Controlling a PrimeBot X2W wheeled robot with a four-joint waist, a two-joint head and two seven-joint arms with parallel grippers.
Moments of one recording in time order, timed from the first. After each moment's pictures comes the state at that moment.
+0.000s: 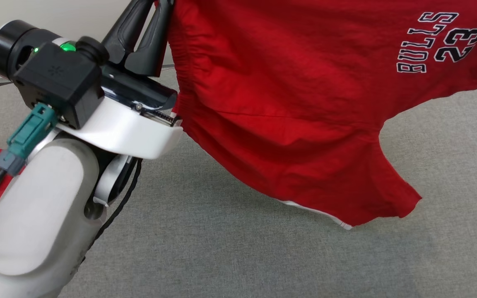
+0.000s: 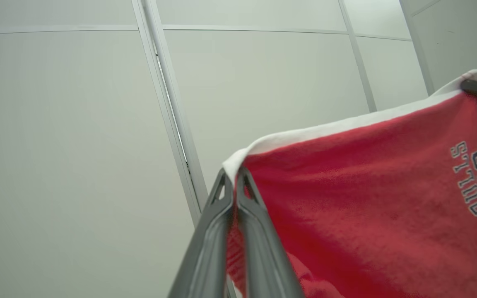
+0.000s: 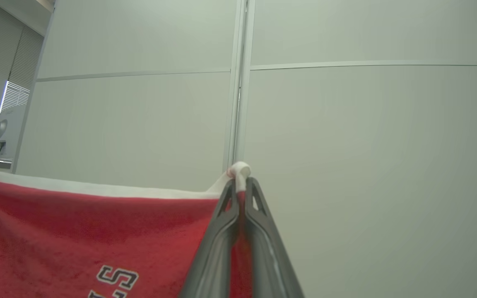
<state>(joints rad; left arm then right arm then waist) -0.75 0.35 -0.50 -0.21 -0.39 0.15 0.01 -0.53 -0.29 0.00 -0.29 0.36 0.13 0.04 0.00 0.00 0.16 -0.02</state>
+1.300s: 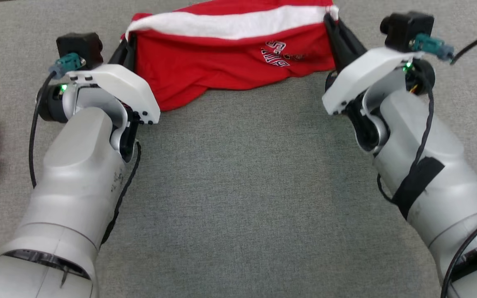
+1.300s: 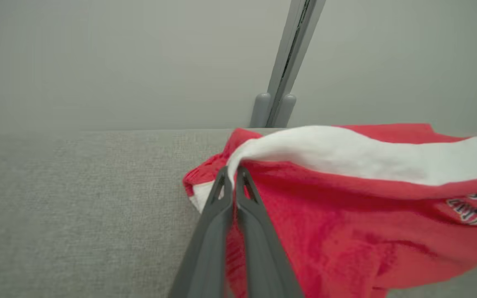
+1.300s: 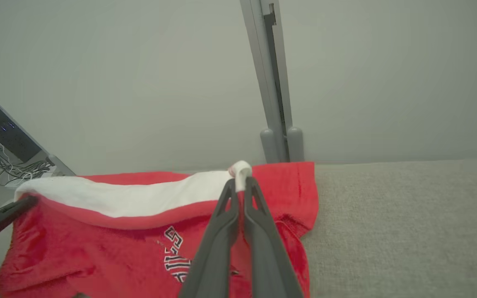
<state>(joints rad) -1.10 0.05 -0.44 1.22 -0.57 -0.06 -0.26 -1.11 -0.07 0.59 1.03 0.69 0.13 -0.17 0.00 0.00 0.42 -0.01</state>
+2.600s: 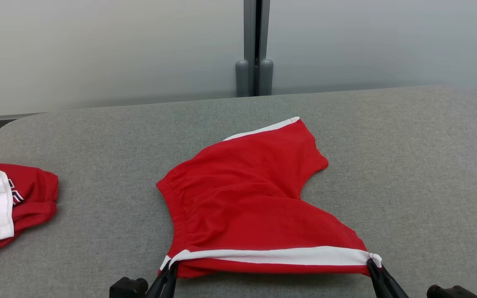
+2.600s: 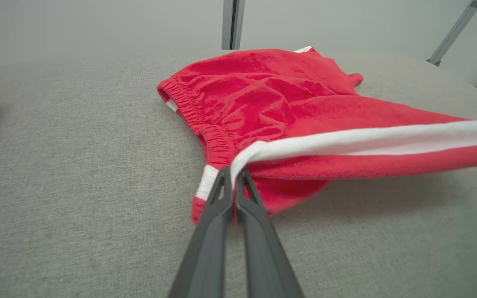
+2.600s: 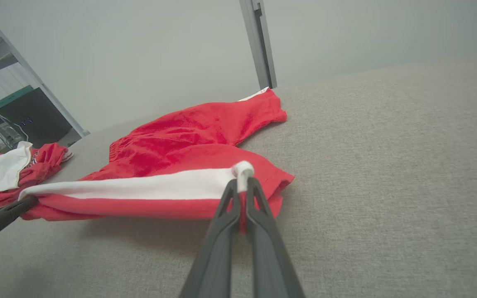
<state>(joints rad) 0.11 0.21 -0.43 0.10 -0.39 0.15 -0.05 0.28 -0.09 0.19 -0.07 0.33 0.13 -0.01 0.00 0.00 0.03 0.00</state>
